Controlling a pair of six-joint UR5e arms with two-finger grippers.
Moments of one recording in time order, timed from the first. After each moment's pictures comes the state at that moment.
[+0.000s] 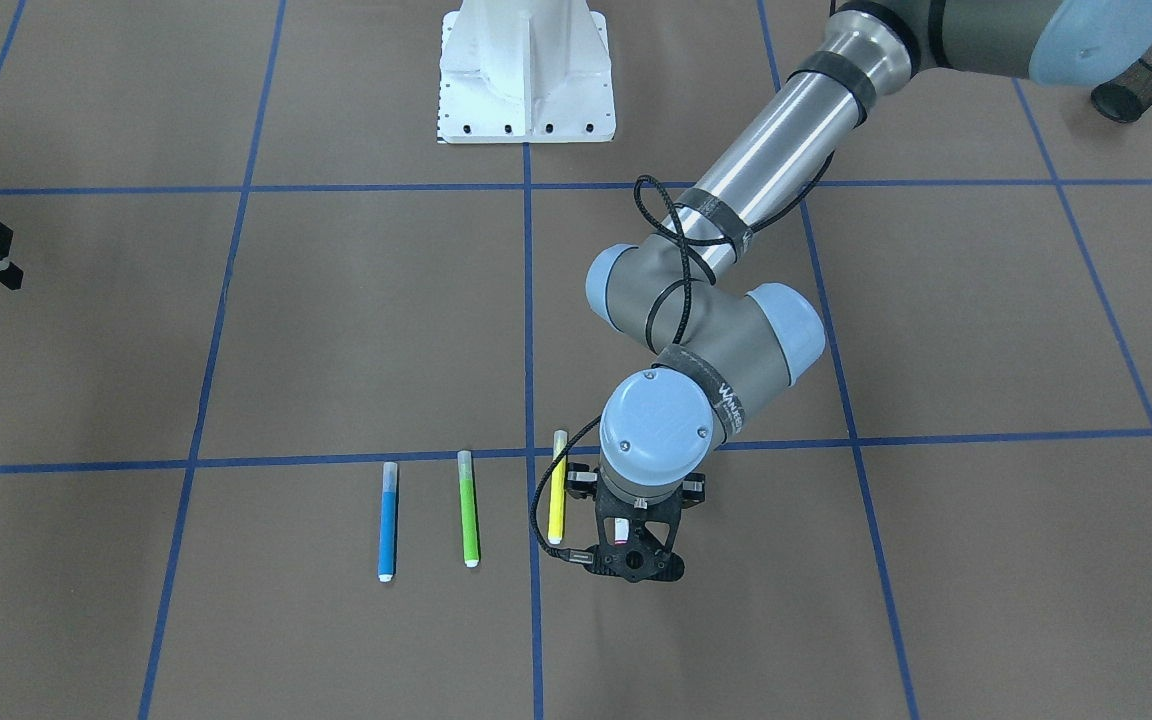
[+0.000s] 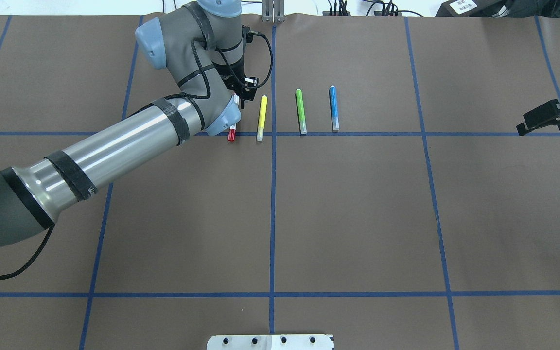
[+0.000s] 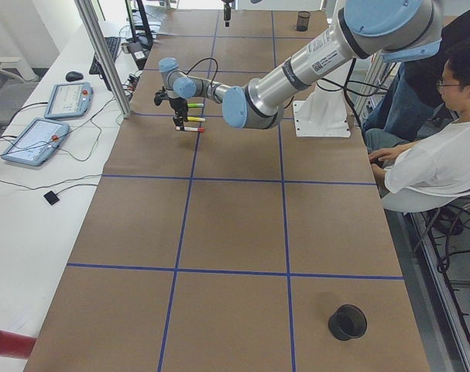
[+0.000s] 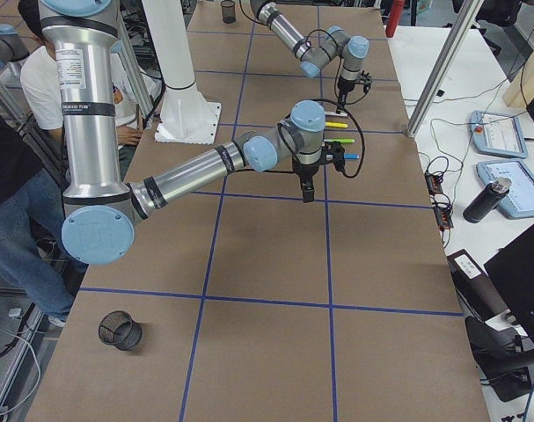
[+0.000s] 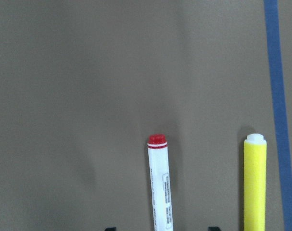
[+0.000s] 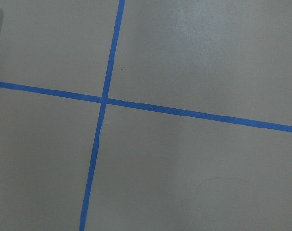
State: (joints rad) left arm -0.79 -2.74 -0.69 -1.83 -2.11 -0.77; right arm 1.19 -1.53 1.98 -1.50 2.32 0.48
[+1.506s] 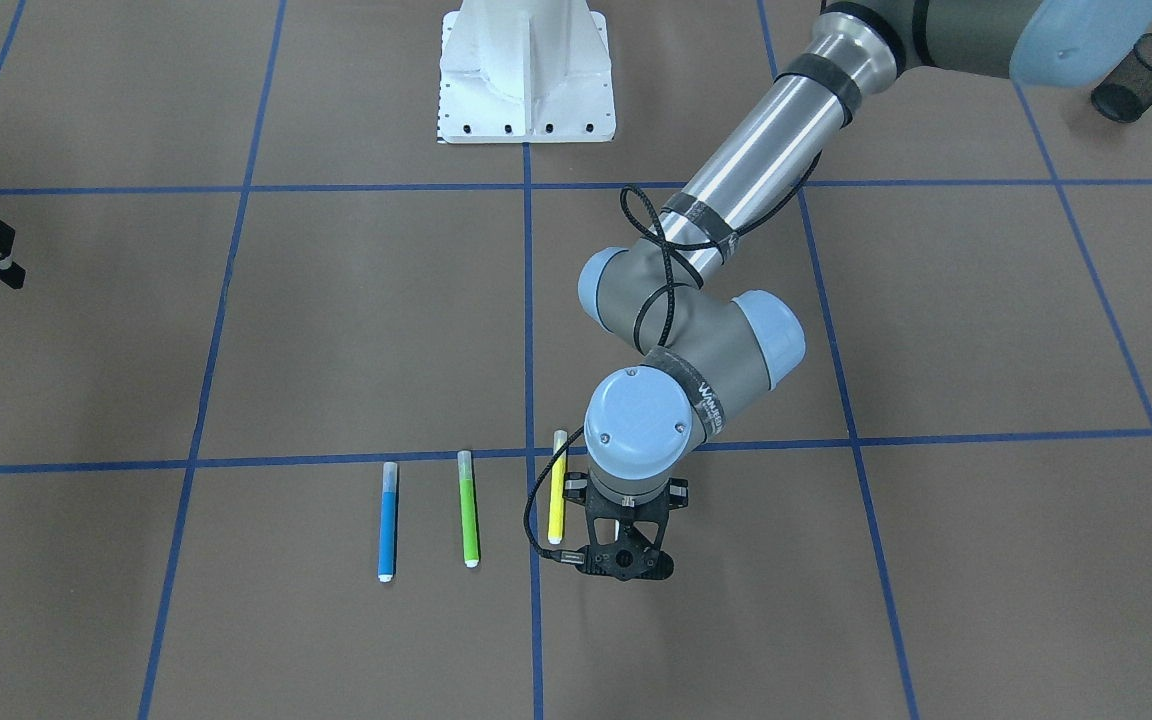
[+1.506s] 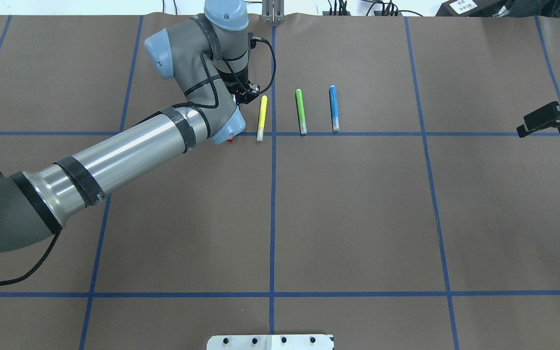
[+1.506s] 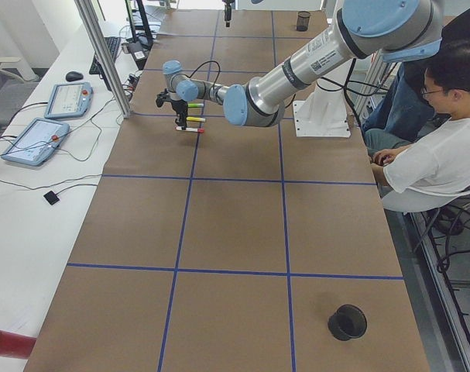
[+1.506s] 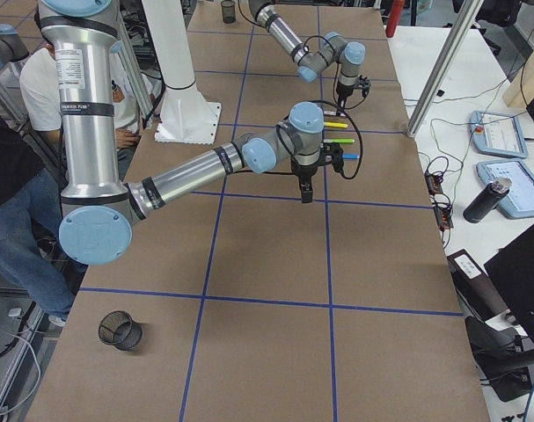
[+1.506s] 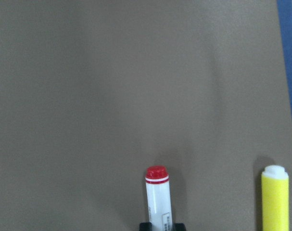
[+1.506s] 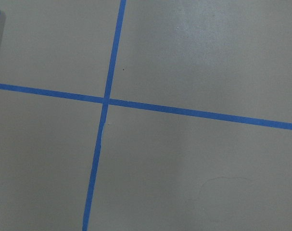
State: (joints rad) left arm -0.77 -2.76 -0.65 -1.88 -2.06 -0.83; right arm 1.19 -1.54 1.98 -1.49 2.32 0.49
